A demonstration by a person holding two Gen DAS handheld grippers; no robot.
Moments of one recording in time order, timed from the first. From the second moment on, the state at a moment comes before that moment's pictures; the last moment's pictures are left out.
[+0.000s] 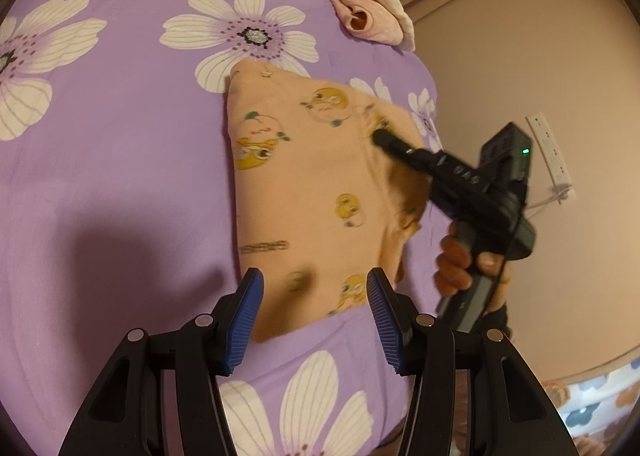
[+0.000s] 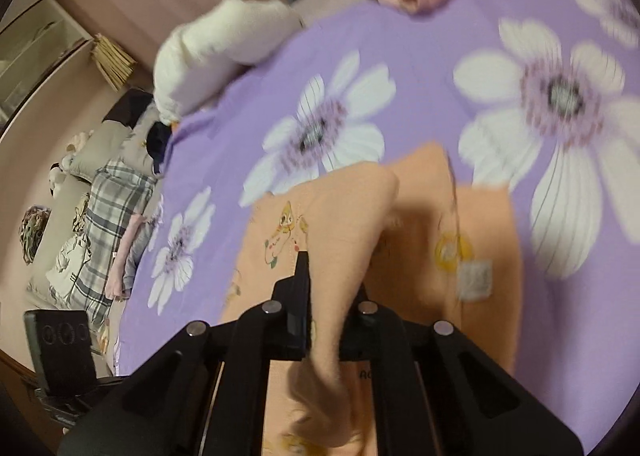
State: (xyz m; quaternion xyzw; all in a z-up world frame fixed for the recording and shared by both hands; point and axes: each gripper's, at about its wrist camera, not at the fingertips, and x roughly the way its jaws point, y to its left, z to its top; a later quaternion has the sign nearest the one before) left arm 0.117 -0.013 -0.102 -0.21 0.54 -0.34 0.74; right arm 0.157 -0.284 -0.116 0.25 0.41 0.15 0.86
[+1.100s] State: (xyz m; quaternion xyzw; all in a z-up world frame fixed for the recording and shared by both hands) left arm 0.130 -0.080 -0.125 -0.11 0.55 -0.34 0.75; right arm 0.048 -0.288 -0.123 0.09 0.43 0.15 0.89
